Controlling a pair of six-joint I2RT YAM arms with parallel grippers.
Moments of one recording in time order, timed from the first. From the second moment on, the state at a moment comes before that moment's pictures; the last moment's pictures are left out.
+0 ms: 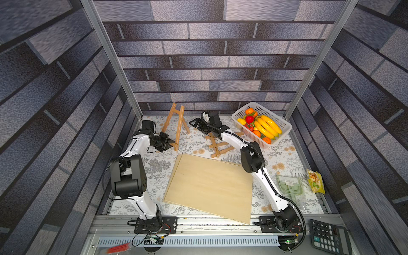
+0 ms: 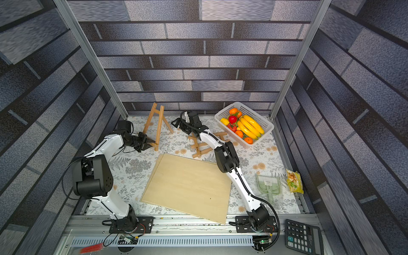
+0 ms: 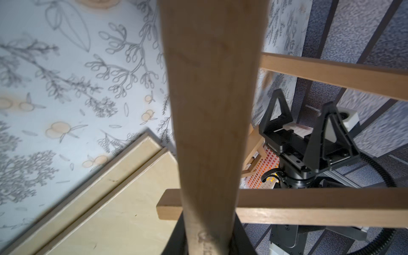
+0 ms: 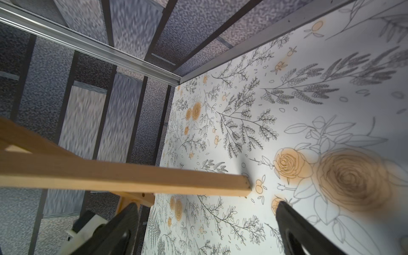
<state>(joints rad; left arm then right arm) 0.14 1.75 1.31 -0.67 0.68 -0.93 0.58 2.73 2.39 -0.07 -0.50 0.90</state>
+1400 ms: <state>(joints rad) 0.22 1.92 0.99 0.10 0.72 -0.87 0.57 2.25 1.88 -0.12 -0.54 0.70</state>
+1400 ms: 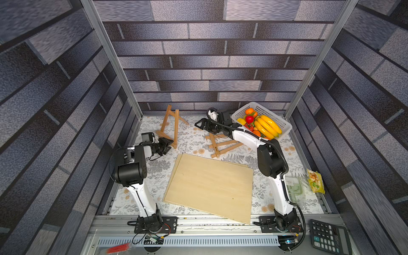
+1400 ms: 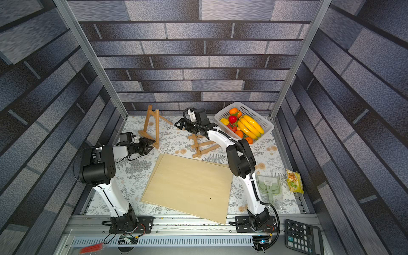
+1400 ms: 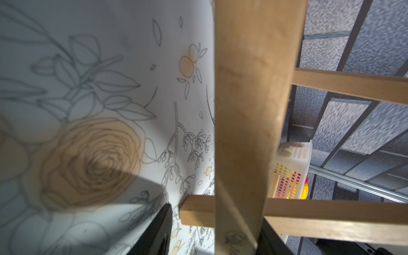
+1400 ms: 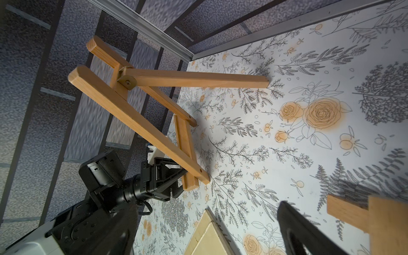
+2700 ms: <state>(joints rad) -0.15 1.29 0.98 -0.91 0.40 -0.45 0.56 1.31 1.16 -0.93 -0.42 0.65</state>
